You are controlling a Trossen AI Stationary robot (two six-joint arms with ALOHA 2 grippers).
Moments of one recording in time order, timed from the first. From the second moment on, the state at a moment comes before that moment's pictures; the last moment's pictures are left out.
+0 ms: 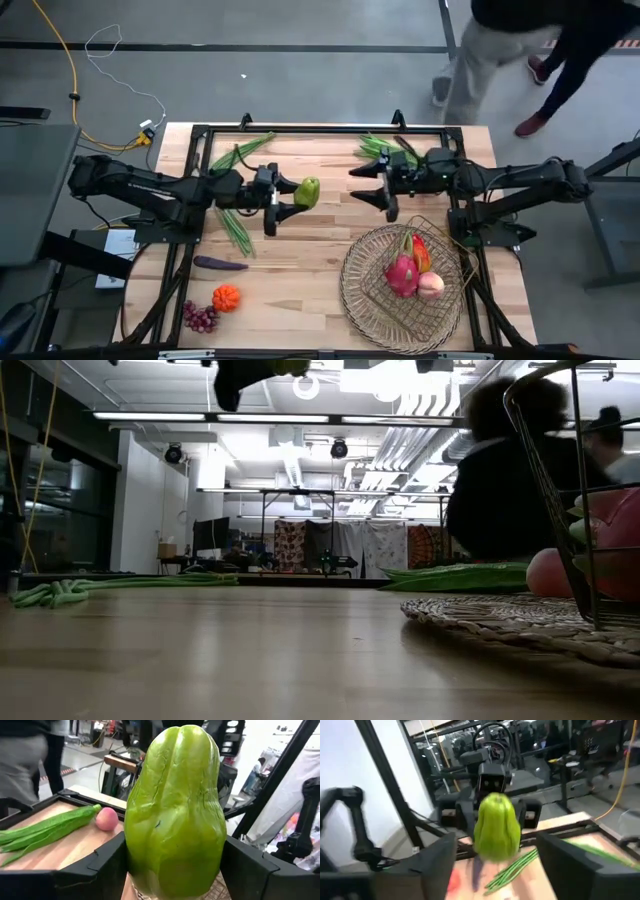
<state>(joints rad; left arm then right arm) 0.04 1.14 0.72 0.35 -0.13 -0.32 0.00 1.11 0.91 0.22 -0.04 0.21</state>
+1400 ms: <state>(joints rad) 0.07 1.30 0.88 0.35 -0.12 -0.22 0.00 1.36 1.07 0.28 -0.02 0.20</state>
